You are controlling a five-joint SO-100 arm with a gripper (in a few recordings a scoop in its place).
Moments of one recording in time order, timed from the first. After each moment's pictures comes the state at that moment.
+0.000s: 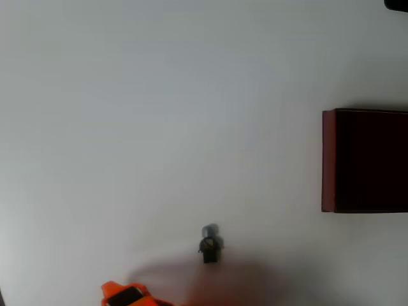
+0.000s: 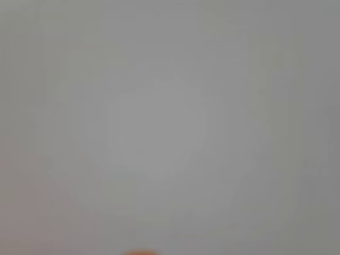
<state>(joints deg) -65.0 194.8 175.1 77.0 40.5</state>
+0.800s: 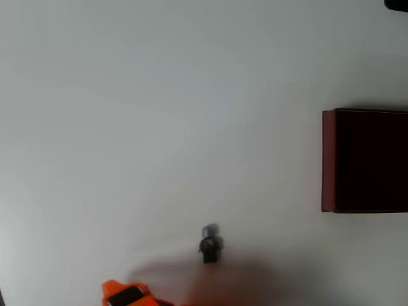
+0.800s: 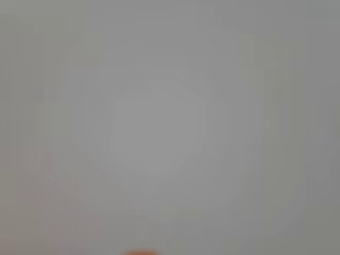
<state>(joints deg) -64.3 194.8 175.1 77.2 41.6</state>
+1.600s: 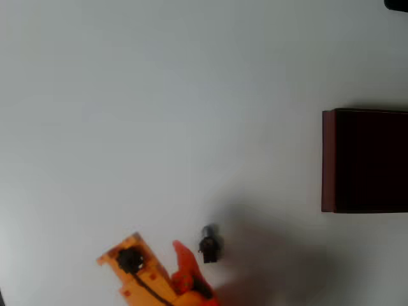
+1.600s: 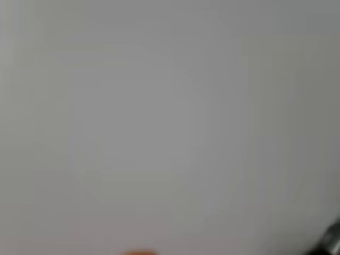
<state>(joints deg) -29.5 185.1 157.0 92.7 78.6</state>
